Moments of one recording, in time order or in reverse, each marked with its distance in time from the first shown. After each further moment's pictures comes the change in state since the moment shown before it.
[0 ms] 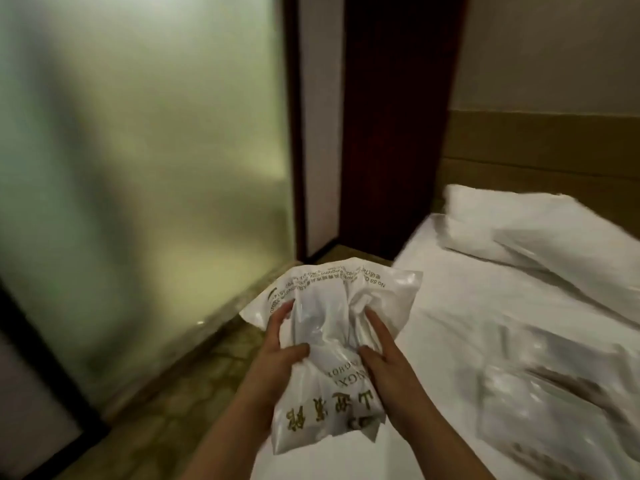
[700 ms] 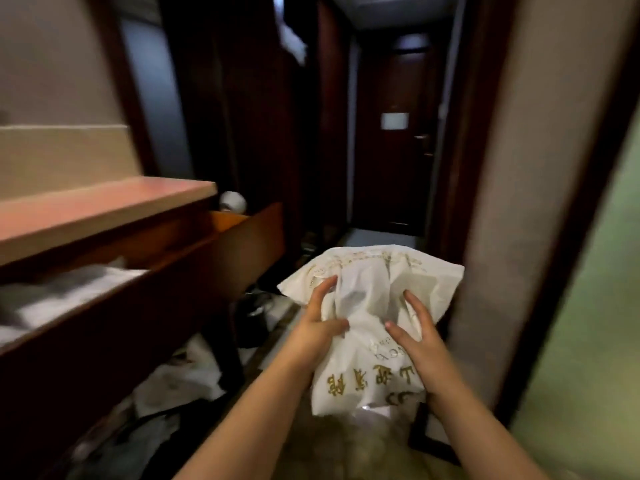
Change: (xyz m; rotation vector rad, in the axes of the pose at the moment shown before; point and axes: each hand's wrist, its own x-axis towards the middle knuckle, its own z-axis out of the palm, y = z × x) left_hand -0.367 0.128 -0.572 0.031 1.211 0.349; right_hand -0.151 -0.184 0.713 0.181 -1.191 -0.205
